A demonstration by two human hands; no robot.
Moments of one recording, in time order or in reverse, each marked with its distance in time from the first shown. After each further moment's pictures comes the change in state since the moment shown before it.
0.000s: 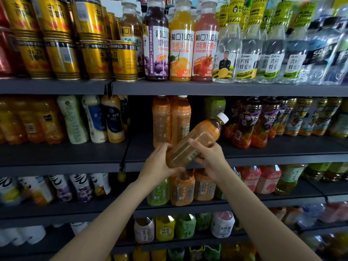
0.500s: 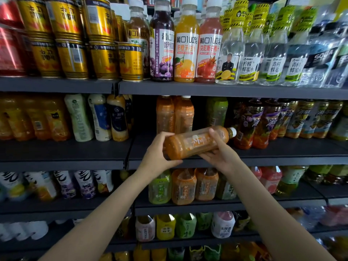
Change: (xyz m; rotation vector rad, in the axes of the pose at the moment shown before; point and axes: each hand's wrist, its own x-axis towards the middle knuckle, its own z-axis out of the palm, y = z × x) left_hand -0.002 0.001 -0.019 -0.214 0.081 0.098; right_hand 0.001 -0.018 -0.017 0.377 -0.010 0.219
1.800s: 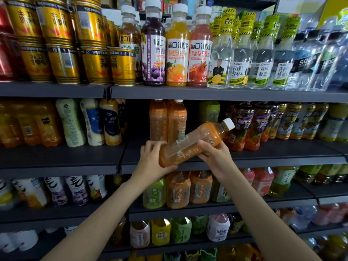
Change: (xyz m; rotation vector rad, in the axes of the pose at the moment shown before) left_hand 0.001 -0.008 0.011 0.273 -0.022 -0.062; right_hand -0.014 0.001 -0.007 -0.277 -0.145 -0.298
